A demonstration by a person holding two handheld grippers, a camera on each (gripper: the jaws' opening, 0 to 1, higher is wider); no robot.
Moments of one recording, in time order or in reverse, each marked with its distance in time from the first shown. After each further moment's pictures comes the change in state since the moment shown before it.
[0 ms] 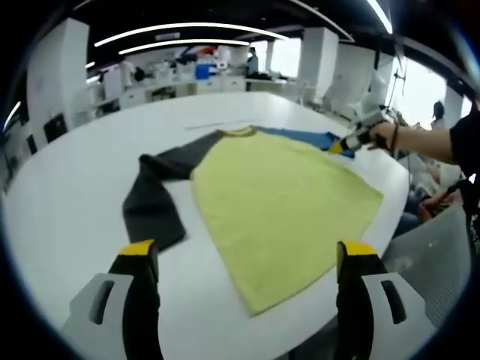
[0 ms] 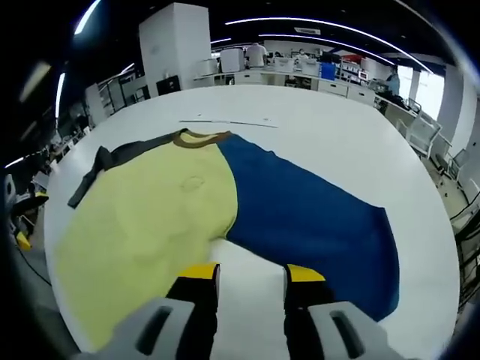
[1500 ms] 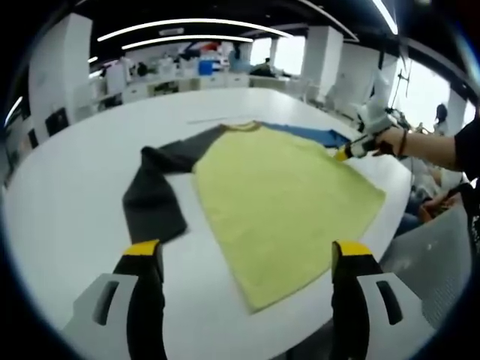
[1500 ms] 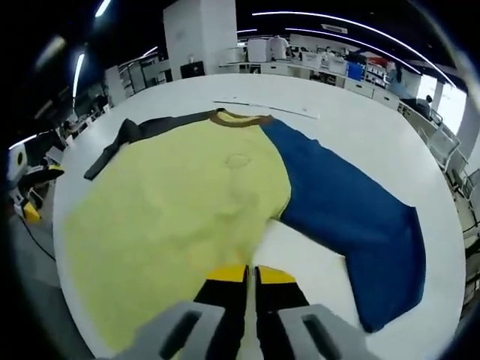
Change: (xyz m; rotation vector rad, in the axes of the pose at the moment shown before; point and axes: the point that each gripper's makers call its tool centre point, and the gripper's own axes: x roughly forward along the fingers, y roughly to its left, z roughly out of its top) left arm 0.000 0.002 -0.007 -0.020 0.022 0.008; right arm 0.006 0.033 -0.018 -0.104 0.056 0.084
